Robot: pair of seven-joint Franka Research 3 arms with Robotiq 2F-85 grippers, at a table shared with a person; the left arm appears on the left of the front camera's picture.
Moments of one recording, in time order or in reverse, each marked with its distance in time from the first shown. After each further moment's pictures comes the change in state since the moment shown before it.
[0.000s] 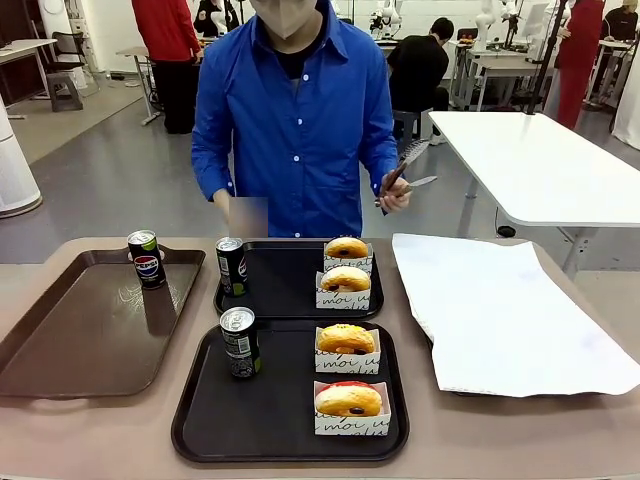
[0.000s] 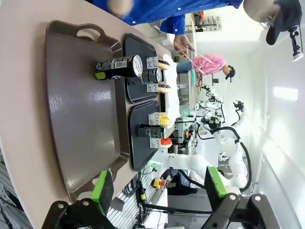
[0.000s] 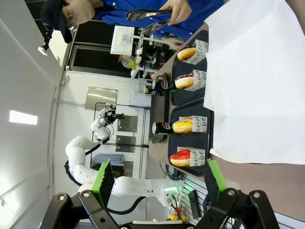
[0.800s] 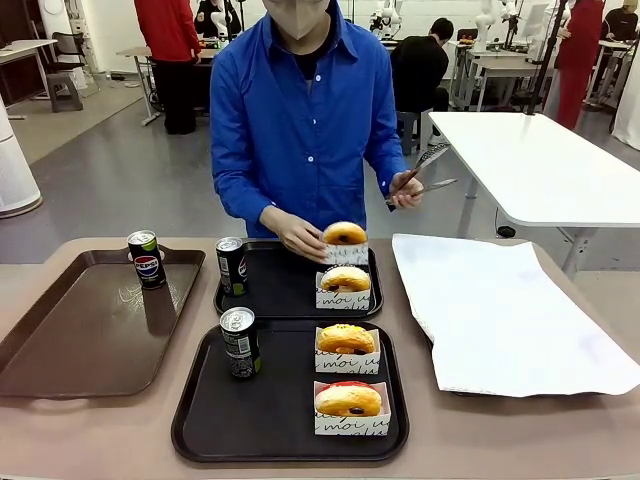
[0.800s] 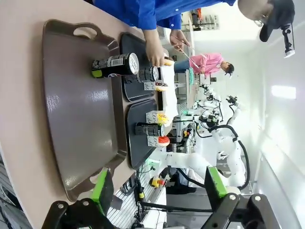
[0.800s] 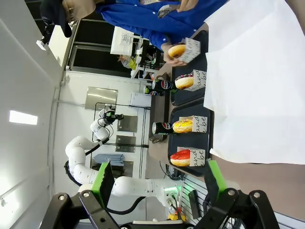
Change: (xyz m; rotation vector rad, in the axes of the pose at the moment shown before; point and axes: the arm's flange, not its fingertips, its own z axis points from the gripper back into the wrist) left arm -0.003 -0.003 0.004 -0.009 0.004 -0.002; right arm 0.000 0.000 0.000 0.000 0.000 0.000
